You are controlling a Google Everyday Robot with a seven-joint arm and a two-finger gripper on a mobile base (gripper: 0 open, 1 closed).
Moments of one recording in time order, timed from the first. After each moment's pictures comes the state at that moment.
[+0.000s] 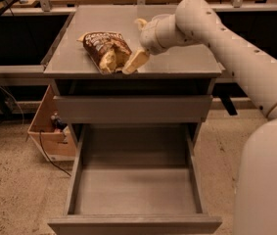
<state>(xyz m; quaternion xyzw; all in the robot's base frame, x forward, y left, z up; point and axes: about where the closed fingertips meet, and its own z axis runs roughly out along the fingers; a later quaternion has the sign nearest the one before) 0.784 0.017 0.883 -0.61 0.61 0.08 0.49</state>
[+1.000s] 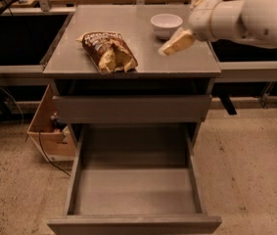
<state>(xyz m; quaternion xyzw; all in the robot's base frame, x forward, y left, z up) 0.742 -0.105 0.981 -0.51 0.62 0.00 0.59</state>
